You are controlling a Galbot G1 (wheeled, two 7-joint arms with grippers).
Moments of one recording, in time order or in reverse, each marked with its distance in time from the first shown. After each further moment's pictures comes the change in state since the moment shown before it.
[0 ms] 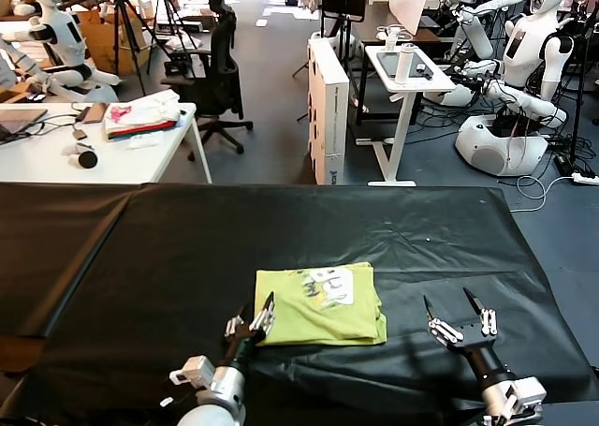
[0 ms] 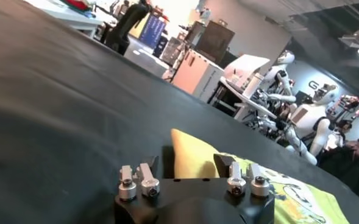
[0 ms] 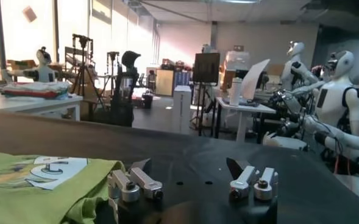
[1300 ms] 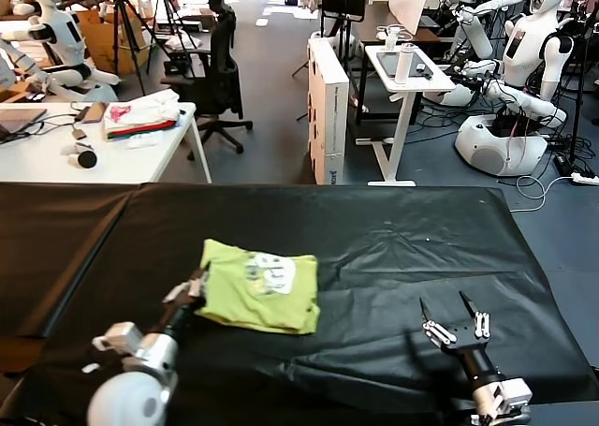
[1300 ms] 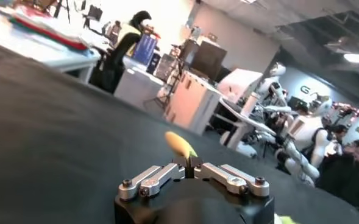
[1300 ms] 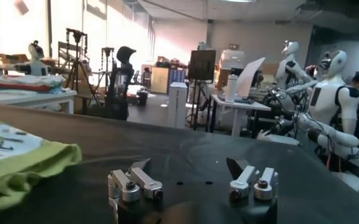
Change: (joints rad) left arm -0.061 0.292 -0.268 -0.171 -0.263 0.161 -0.025; right arm 0.044 0.063 -0.040 -0.054 -0.073 -0.004 0.011
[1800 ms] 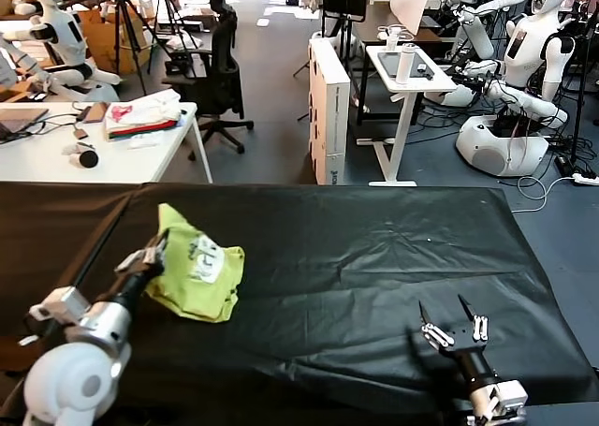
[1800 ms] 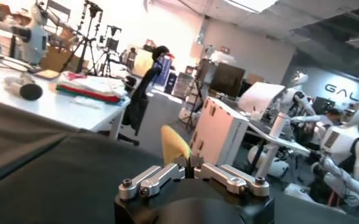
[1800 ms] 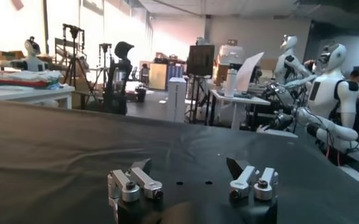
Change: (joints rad) left arm -0.116 0.048 0.001 -0.130 -0.145 0.156 -0.192; right arm -0.024 0.039 0.018 0.004 -0.039 -0.001 0.003
